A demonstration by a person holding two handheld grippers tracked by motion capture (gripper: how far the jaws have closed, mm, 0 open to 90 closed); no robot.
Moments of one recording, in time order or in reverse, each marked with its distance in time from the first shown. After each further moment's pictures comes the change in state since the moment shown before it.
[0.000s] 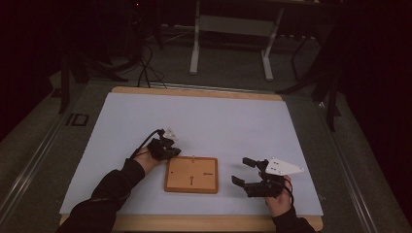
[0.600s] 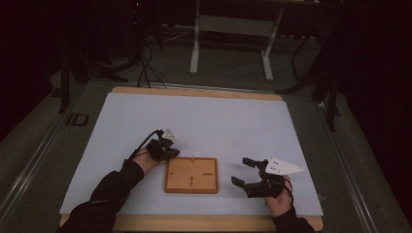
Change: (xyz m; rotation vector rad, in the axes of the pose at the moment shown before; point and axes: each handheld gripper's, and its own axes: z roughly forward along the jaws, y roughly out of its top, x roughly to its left) left arm 0.003 -0.005 -0.001 -0.004 -0.012 -0.010; right arm 0.001 0.001 0.001 -0.001 0.008 0.011
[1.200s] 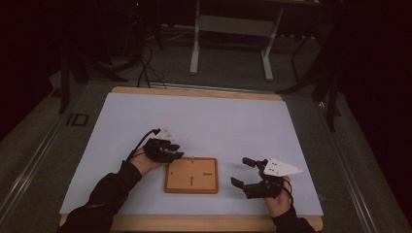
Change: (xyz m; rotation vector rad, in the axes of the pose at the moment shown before) left arm -0.013 0.002 -0.028 -0.152 -0.076 0.047; right arm 0.002 -0.001 0.001 0.017 -0.013 -0.046
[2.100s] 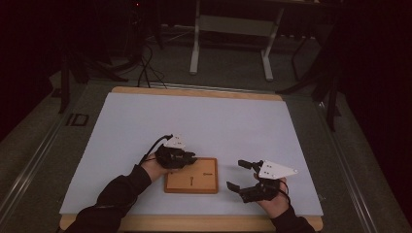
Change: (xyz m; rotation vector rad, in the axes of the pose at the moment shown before) left arm -0.025 0.009 0.025 -0.071 -0.113 0.081; right arm 0.011 0.002 0.007 0.015 0.033 -0.047
